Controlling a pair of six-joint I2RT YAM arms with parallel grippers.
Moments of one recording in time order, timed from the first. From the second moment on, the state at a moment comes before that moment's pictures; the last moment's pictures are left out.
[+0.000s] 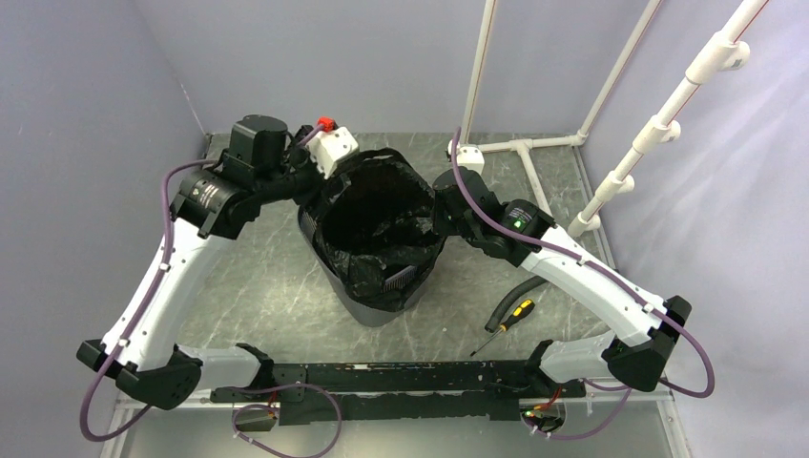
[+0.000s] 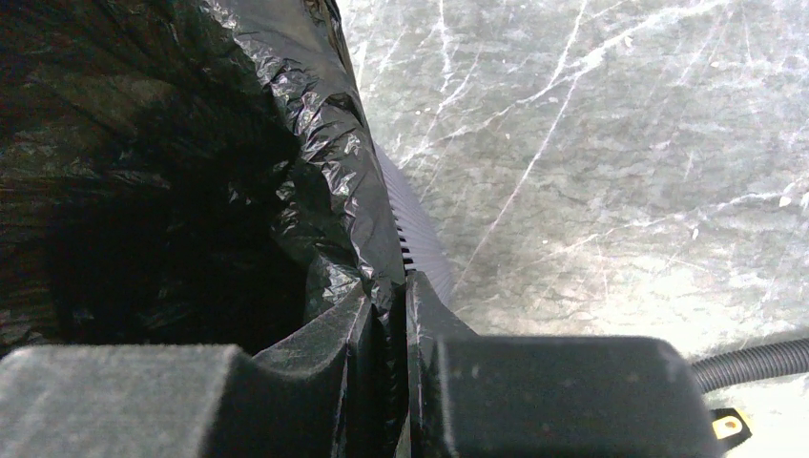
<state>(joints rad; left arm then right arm) -0.51 1.27 1.71 -0.97 0.21 0.43 0.88 1.30 1.42 -0.80 0.44 0.62</state>
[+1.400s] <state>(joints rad) -0.15 1.20 1.37 -0.85 0.37 -0.09 0.88 0.95 1.25 -0.59 0.18 0.57</state>
